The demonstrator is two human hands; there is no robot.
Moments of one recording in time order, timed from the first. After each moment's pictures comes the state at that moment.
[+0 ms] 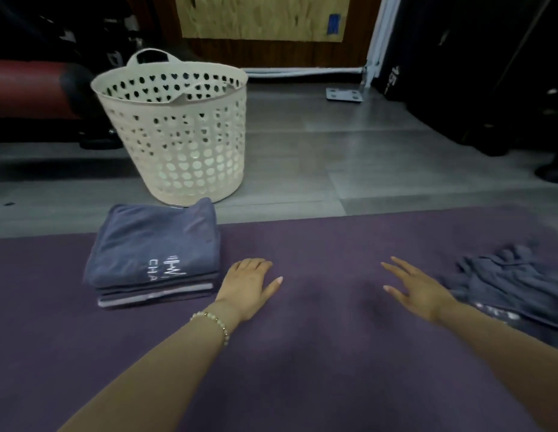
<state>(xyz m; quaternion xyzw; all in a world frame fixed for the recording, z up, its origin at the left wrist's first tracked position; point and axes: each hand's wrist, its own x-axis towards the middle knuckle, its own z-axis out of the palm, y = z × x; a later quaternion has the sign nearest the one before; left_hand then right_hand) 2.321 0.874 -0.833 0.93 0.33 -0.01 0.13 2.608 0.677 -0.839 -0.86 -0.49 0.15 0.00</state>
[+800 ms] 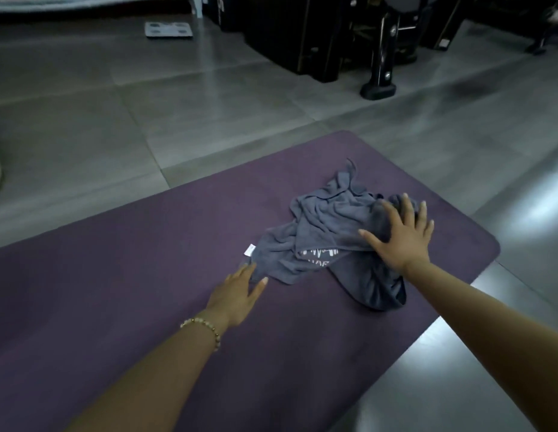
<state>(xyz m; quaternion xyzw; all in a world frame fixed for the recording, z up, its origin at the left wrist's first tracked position) 2.617 0.696 -0.935 0.91 0.23 -0.13 0.32 2.822 0.453 -0.875 -0.98 -0.16 0.01 0.13</state>
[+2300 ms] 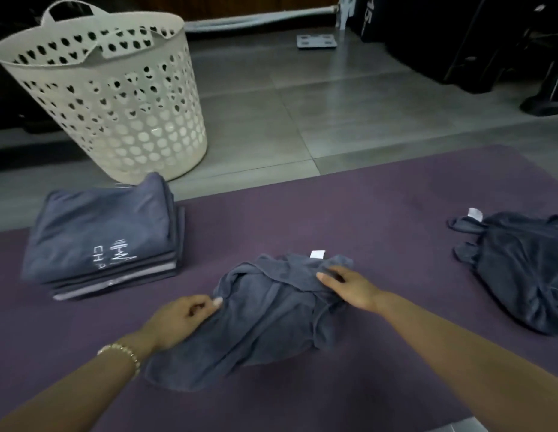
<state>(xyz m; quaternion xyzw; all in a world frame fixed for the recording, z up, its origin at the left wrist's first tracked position) 2.265 0.861 -0.891 0.85 0.40 -0.08 0.34 2.563 0.678 -0.911 -0.82 -0.32 0.42 0.23</state>
